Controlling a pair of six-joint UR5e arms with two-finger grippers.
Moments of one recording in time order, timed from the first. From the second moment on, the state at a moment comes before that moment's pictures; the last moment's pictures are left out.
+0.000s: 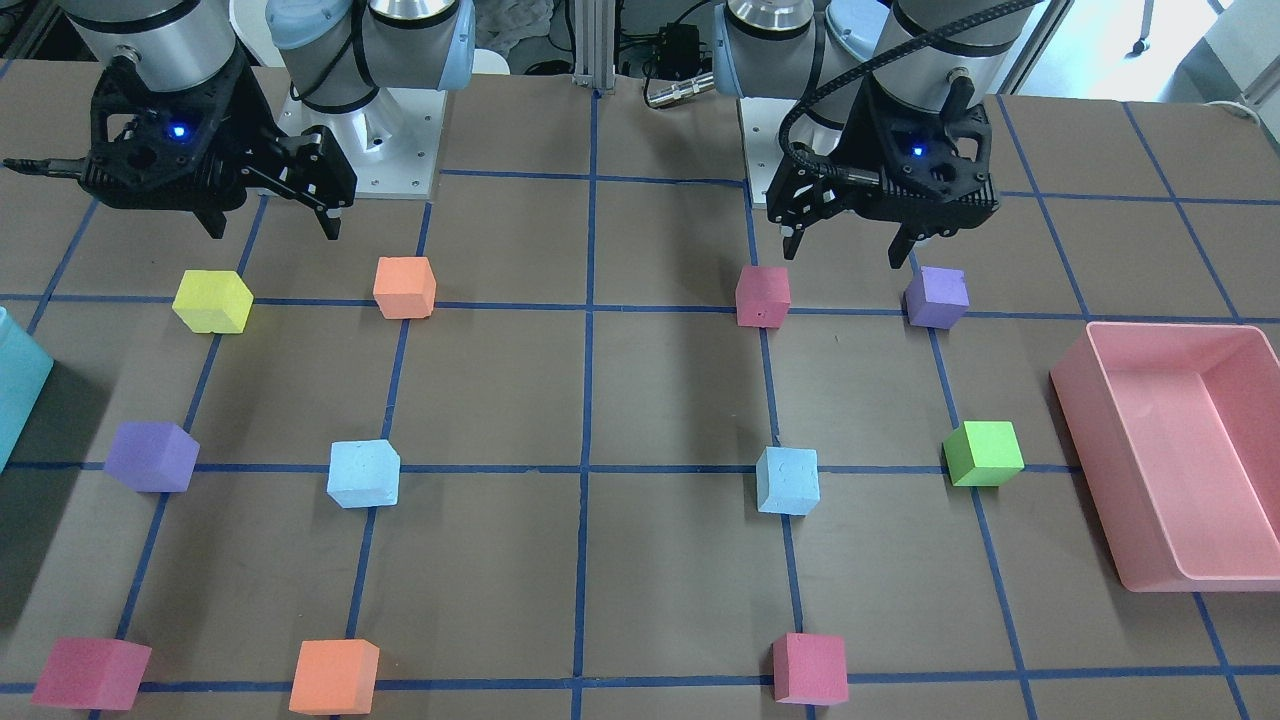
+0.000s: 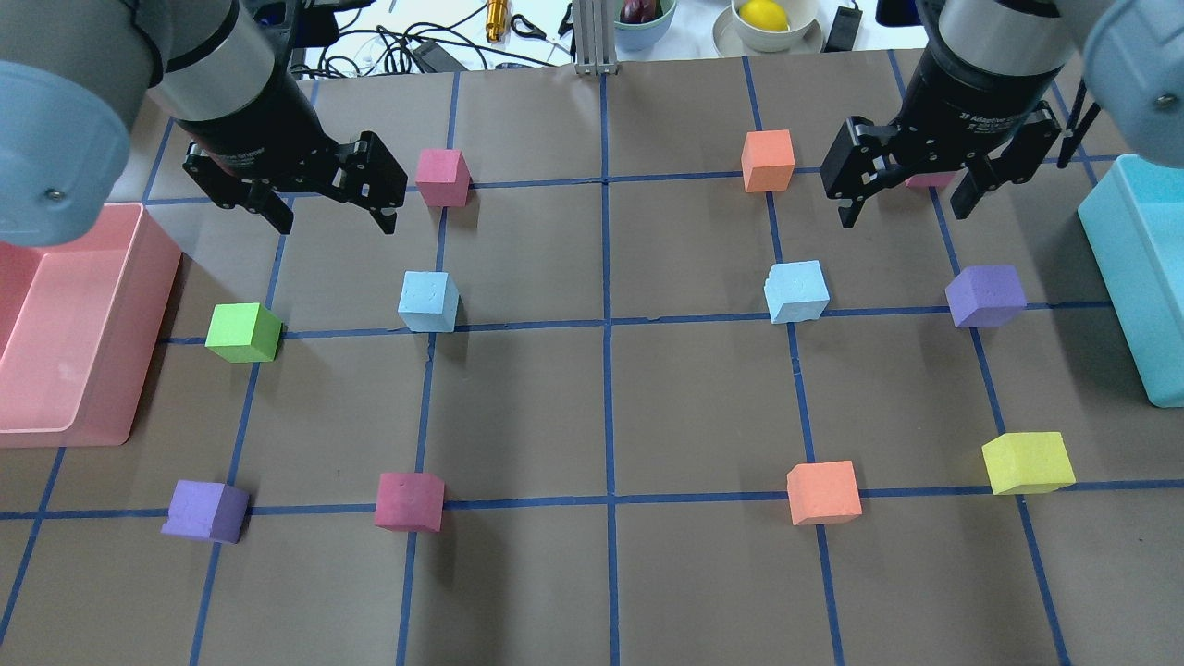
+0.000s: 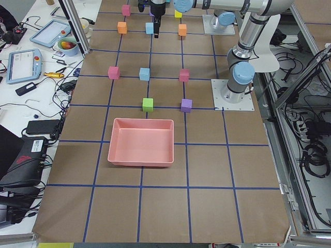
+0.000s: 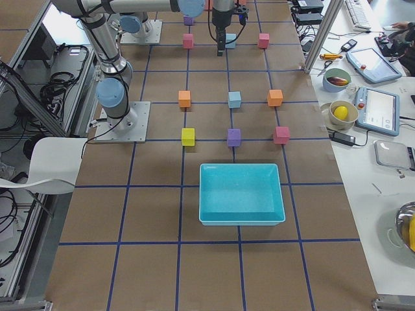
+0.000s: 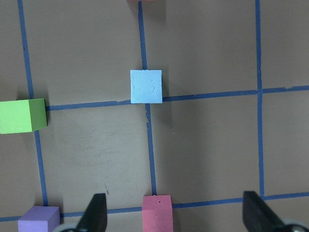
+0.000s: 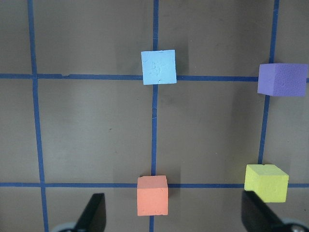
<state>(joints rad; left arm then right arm) -1.61 -1.55 -1.58 -1.54 1.55 0.02 1.56 -1.60 1.55 -1.50 -1.59 -0.04</state>
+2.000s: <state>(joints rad) -1.61 -1.55 -1.58 -1.54 1.55 0.02 1.55 -1.53 1.56 -1.54 -1.59 -0.04</state>
